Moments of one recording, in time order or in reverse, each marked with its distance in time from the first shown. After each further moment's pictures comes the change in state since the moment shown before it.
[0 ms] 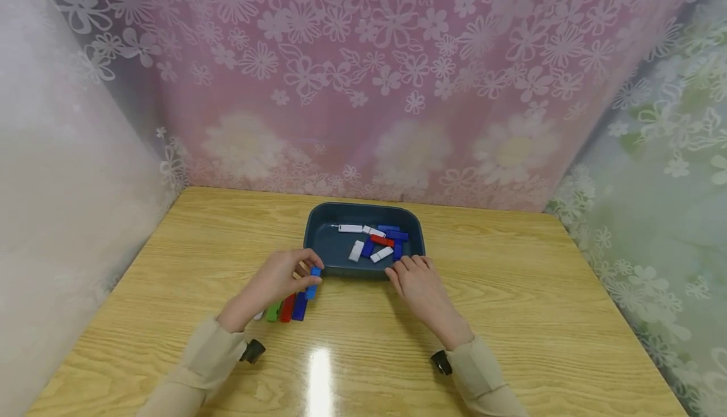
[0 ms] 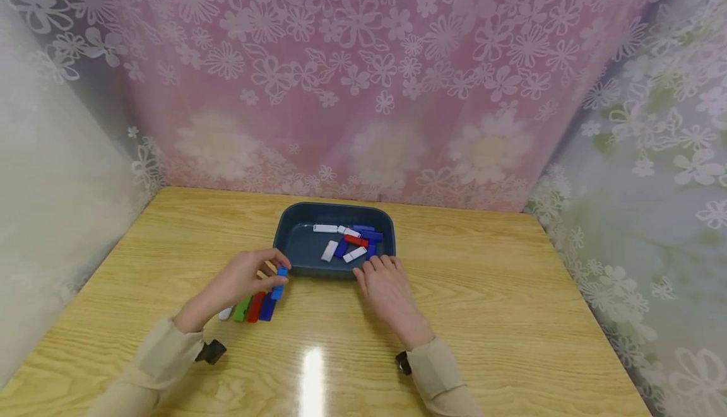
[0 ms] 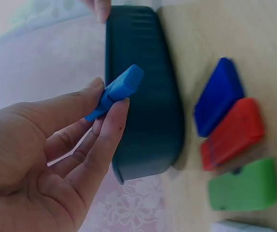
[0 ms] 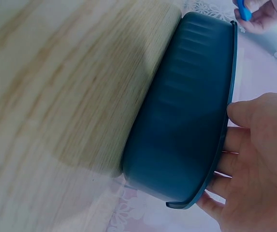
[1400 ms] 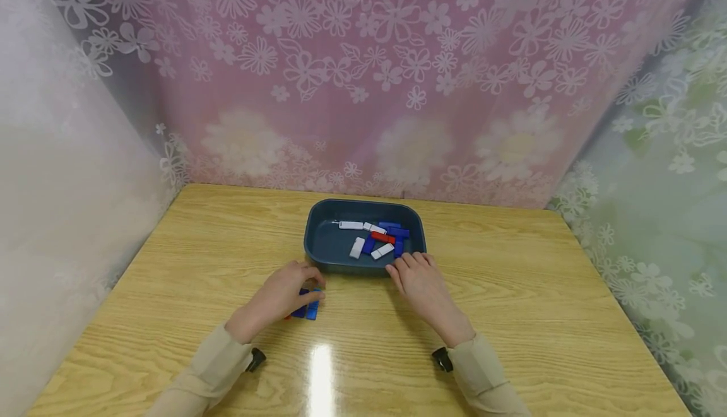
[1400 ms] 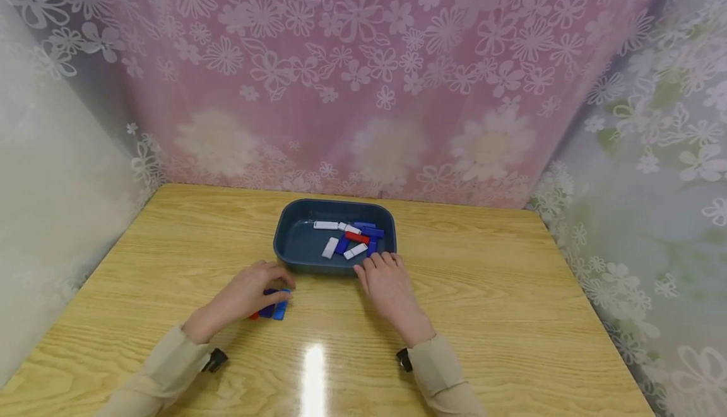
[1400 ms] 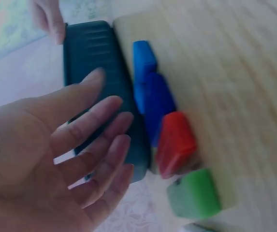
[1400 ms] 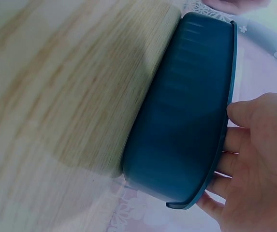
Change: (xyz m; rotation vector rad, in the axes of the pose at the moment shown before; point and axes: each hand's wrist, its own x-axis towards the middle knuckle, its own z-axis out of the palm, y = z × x) left_hand -0.009 -0.005 0.028 0.252 -0.009 0.027; right_hand 0.000 -0.001 -0.001 -0.008 0.005 -0.006
